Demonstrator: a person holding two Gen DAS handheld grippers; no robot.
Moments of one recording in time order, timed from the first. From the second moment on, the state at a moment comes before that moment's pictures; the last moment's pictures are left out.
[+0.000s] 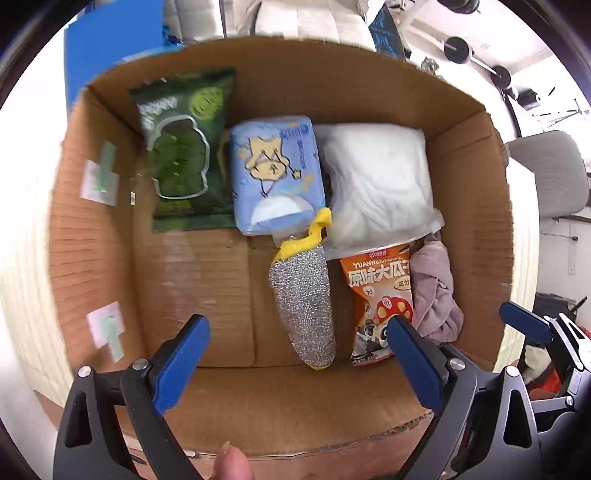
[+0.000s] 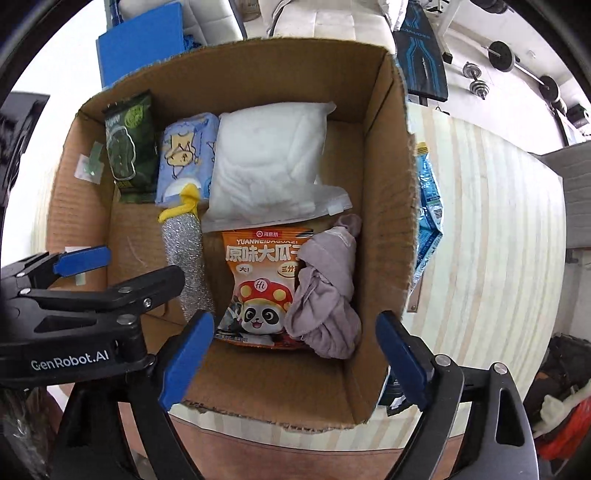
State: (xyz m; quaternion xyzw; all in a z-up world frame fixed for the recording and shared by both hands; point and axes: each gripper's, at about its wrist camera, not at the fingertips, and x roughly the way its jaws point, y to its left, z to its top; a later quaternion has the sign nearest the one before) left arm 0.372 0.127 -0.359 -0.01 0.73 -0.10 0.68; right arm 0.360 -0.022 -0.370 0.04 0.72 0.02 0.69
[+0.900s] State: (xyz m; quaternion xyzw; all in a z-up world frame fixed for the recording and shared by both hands) left arm 0.213 0.080 -0.287 -0.05 0.62 0.08 0.78; right arm 0.257 -0.126 -0.325 -0.05 0.67 0.10 0.73
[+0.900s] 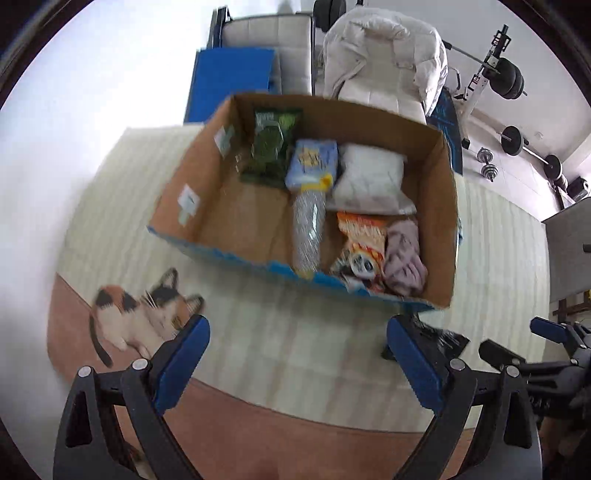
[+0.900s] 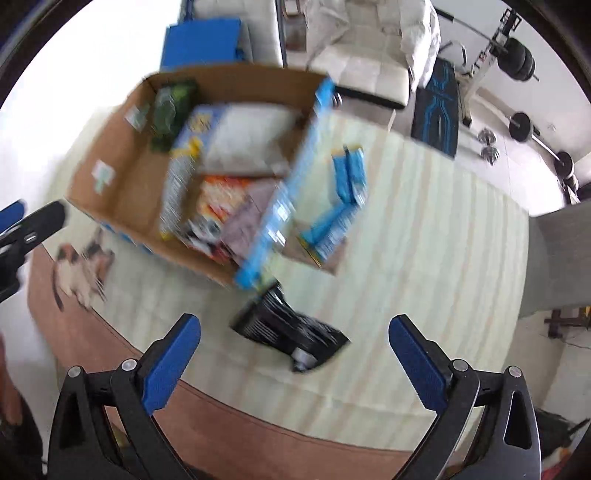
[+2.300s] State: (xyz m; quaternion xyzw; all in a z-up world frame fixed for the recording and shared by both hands) left arm 0.204 -0.051 -0.468 -0.25 0.68 0.22 0.65; right arm 0.420 -0.182 -0.467 0.17 0.71 0.18 0.66
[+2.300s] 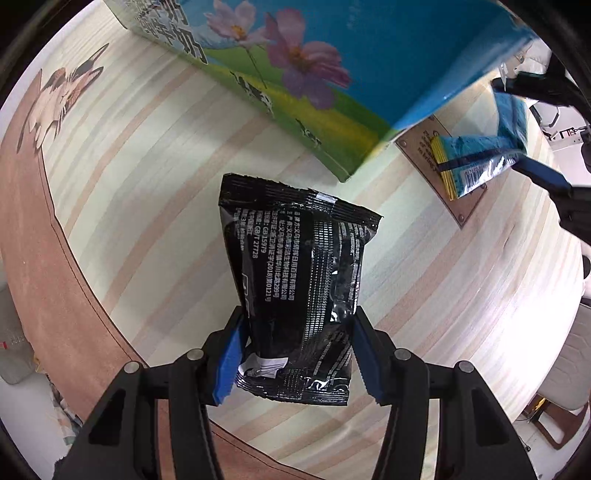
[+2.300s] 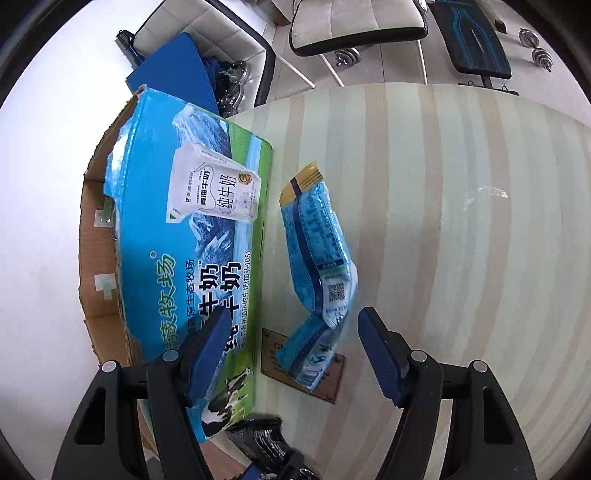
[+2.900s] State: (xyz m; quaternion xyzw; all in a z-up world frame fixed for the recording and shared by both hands) left arm 0.201 -0.061 -0.457 -0.21 0.71 0.18 0.64; right arm 0.351 -0.196 -0.469 0.06 0.75 0.19 0.63
